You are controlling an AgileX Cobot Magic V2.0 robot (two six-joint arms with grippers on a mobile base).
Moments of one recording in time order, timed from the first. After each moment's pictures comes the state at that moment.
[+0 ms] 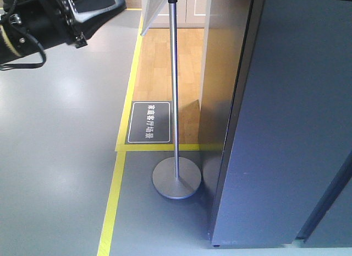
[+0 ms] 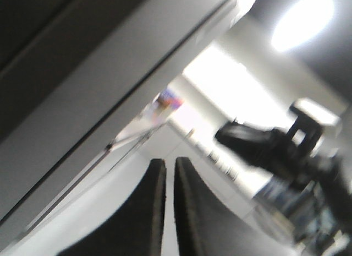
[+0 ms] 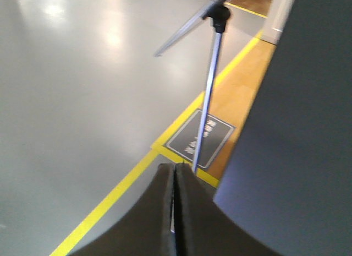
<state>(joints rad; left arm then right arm) -0.08 1.63 -1.36 1.34 -1.19 -2.15 -0.11 1.25 -1.62 0.67 1.06 -0.80</state>
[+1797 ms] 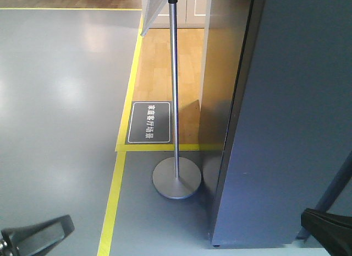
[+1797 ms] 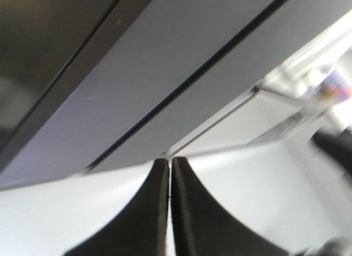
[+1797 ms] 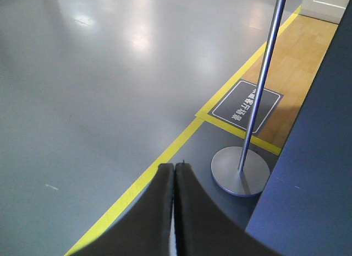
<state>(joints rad) -0.08 0.63 -0.18 1.49 -0.71 -2.14 -0.11 0.42 -0.39 0.94 0.83 -1.11</state>
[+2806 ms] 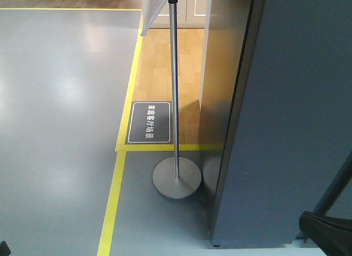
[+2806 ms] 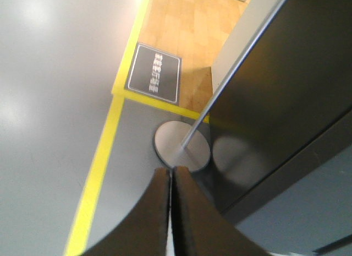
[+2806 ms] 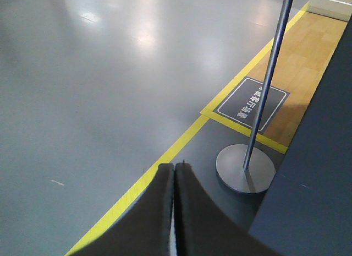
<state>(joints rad) -0.08 0.54 -0.02 0.22 0.04 -0.62 -0.11 0.42 -0.39 0.94 0.85 -1.11</state>
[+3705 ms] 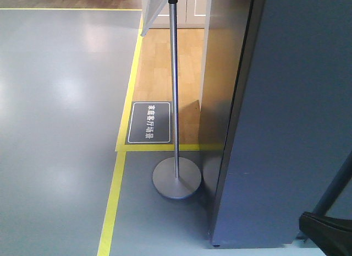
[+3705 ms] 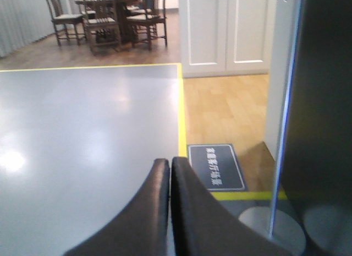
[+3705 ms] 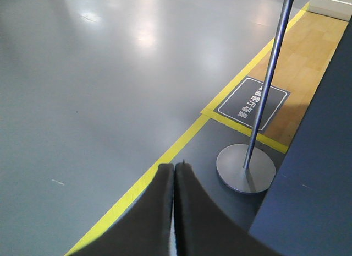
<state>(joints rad) 0.04 0.02 0.03 0.19 0.16 -0.20 -0.11 0.42 -0.39 0.94 0.85 -1.11</state>
